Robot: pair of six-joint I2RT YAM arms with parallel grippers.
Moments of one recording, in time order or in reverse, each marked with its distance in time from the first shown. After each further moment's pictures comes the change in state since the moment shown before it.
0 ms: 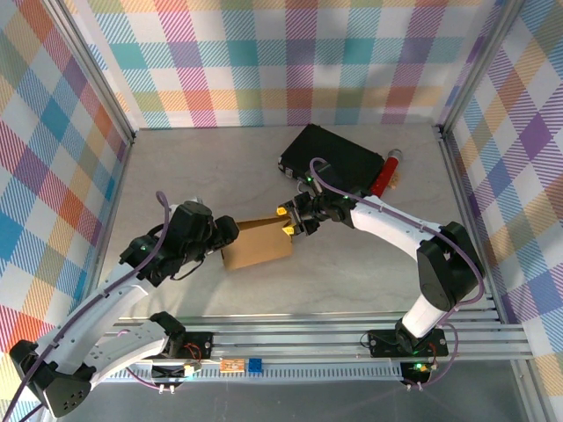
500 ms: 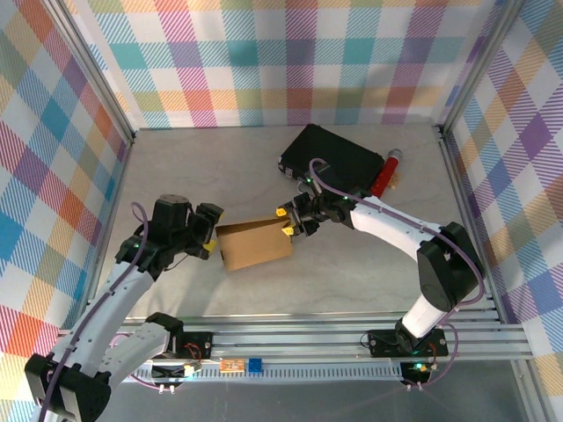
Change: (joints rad) left arm 0.275 0.001 -0.108 0.175 0.334 -0.500; right arm 0.003 -0.004 -0.006 0.004 0.000 -0.007
